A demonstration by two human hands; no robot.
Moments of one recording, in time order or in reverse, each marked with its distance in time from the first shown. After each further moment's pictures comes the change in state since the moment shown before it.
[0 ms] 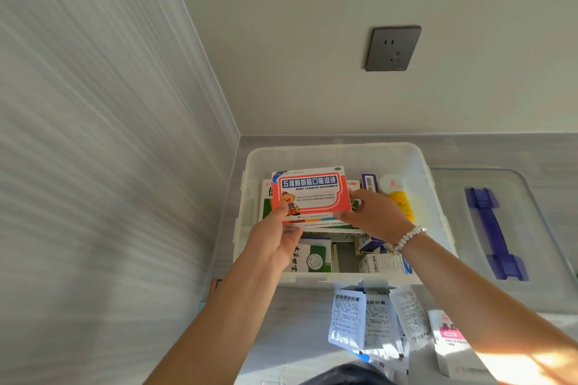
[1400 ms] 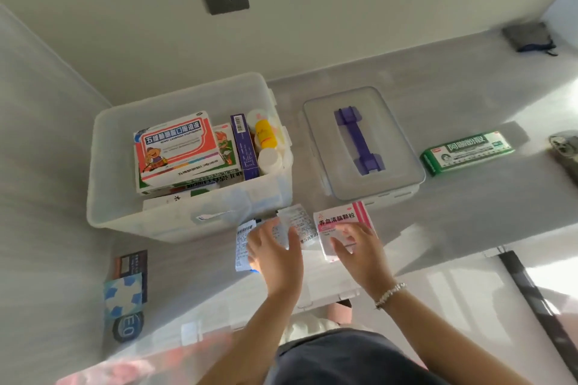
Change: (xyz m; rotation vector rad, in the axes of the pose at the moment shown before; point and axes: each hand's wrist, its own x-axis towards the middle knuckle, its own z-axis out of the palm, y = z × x) left_hand -0.021 -0.268 -0.008 1.200 0.240 0.741; right_hand -0.213 0.180 0.077 0.301 0.378 0.200
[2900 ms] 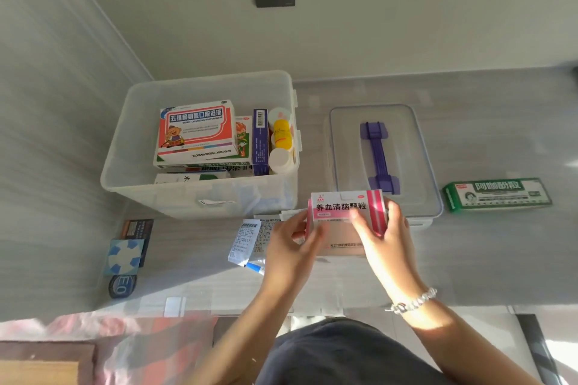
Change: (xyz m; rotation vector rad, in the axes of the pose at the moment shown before) left_hand -0.027 0.073 -0.026 -0.340 -0.304 0.126; right_hand 0.032 -0.022 -0.068 0.208 0.103 0.096
